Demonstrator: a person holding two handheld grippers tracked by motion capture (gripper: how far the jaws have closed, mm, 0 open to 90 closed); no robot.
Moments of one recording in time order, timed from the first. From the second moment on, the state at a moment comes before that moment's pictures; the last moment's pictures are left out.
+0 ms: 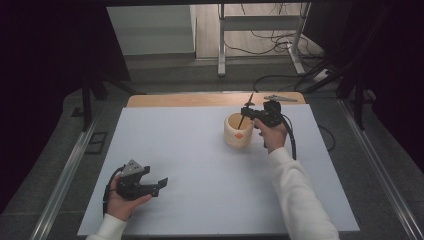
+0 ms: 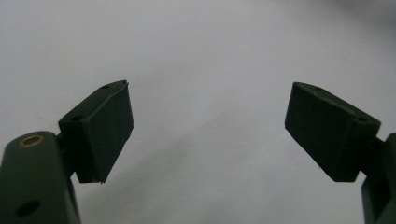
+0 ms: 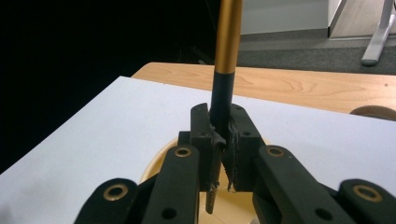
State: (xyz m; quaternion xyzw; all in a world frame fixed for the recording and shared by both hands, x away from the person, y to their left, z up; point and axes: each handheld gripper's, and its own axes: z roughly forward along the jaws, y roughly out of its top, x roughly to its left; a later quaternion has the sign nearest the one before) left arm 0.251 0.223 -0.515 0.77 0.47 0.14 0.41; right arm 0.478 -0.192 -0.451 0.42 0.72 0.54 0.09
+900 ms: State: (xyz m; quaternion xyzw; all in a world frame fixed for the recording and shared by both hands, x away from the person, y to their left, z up) left arm 0.251 0.223 -0.515 0.77 0.47 0.13 0.41; right arm 0.468 -0.181 -0.448 0.39 0.75 0.52 0.12
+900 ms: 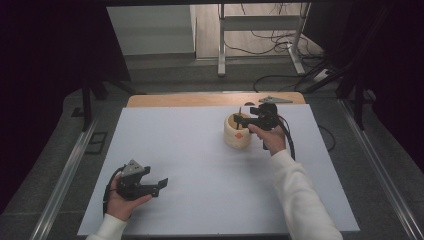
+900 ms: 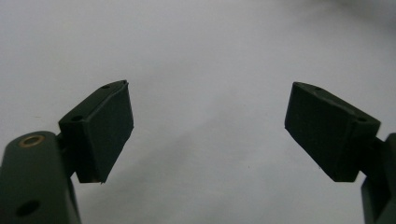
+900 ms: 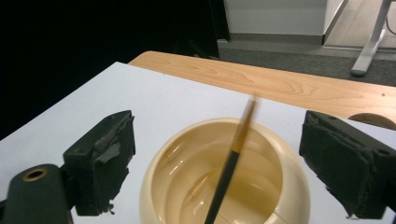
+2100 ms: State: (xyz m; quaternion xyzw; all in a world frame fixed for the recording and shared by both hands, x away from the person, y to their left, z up) left arm 0.251 0.223 -0.515 0.77 0.47 0.13 0.41; right arm 0.445 -0.200 -0.446 0.39 0.75 0.53 0.08
